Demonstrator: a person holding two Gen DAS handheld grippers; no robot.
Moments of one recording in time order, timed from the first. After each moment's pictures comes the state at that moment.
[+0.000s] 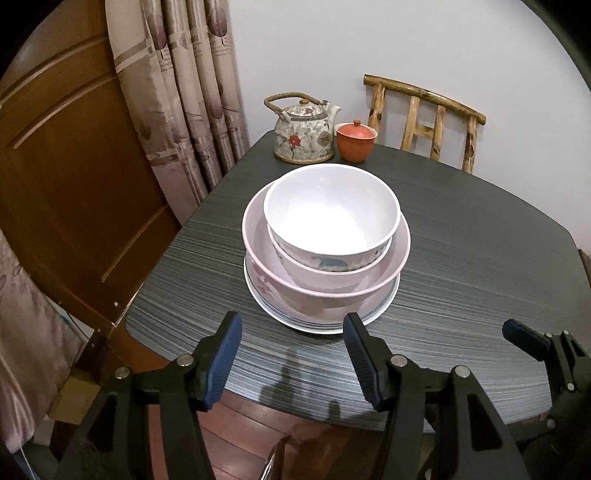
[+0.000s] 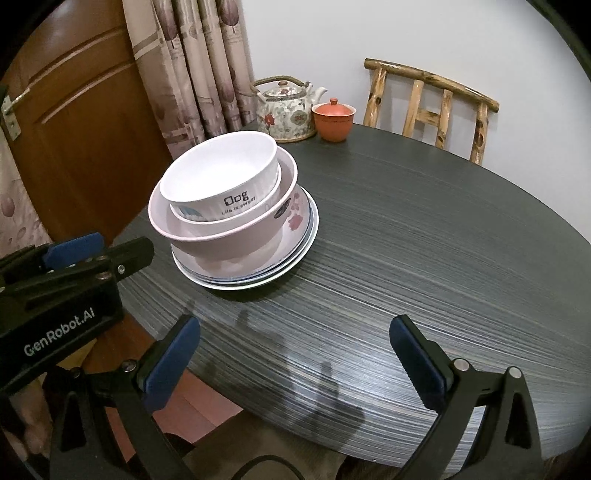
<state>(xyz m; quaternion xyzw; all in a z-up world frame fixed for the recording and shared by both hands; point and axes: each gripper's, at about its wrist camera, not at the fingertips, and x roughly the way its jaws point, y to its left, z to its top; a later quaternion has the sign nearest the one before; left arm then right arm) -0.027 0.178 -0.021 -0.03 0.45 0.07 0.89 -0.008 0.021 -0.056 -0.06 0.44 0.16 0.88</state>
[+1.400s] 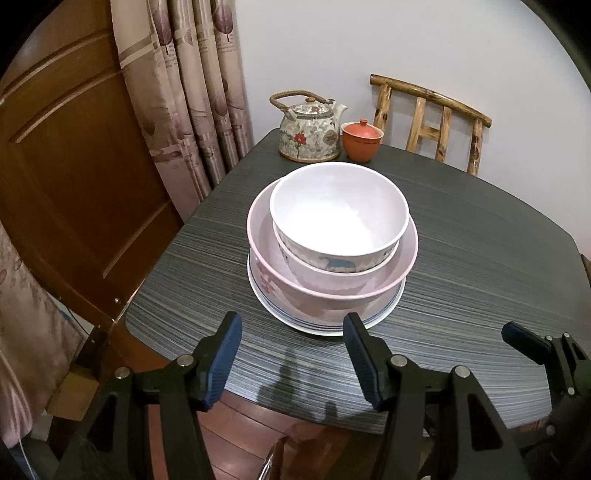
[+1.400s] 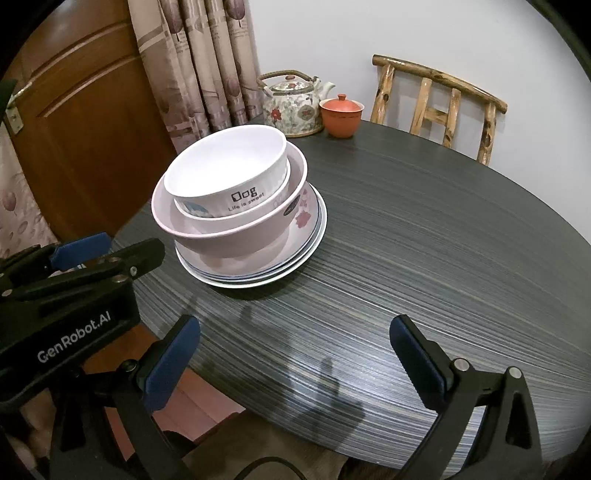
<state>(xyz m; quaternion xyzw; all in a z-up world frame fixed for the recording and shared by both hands) -0.025 0.179 -0.024 -0.04 0.46 0.08 0.89 -0.004 0.028 -0.060 -0.07 0.45 0.17 0.87</state>
